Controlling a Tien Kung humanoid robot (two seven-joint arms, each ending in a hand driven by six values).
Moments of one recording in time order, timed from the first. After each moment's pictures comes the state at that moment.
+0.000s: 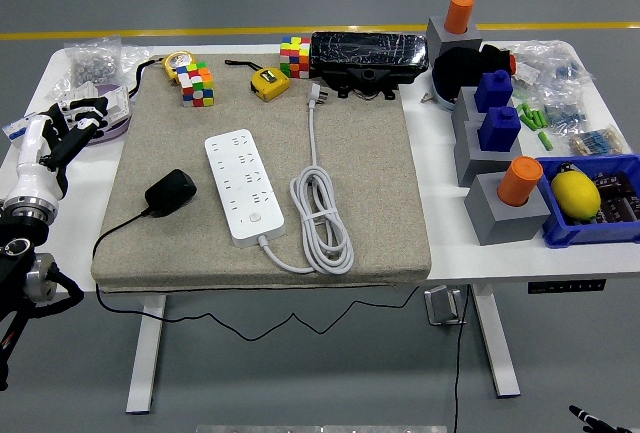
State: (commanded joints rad) left arm -0.24 0.34 -1.23 -1.24 0.94 0.38 -0.08; right arm 0.08 -0.20 1.12 0.32 -1.02 -0.02 -0.05
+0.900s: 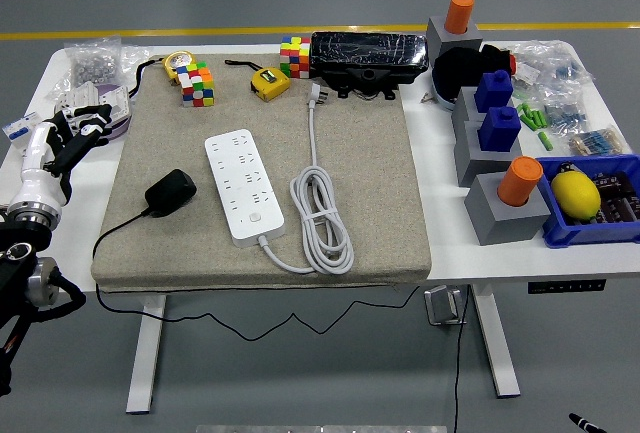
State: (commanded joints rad) left arm -0.24 0.33 -1.24 -1.25 0.95 0.37 -0.06; right arm 0.06 -0.19 1.15 0.32 -1.02 -0.02 -0.06
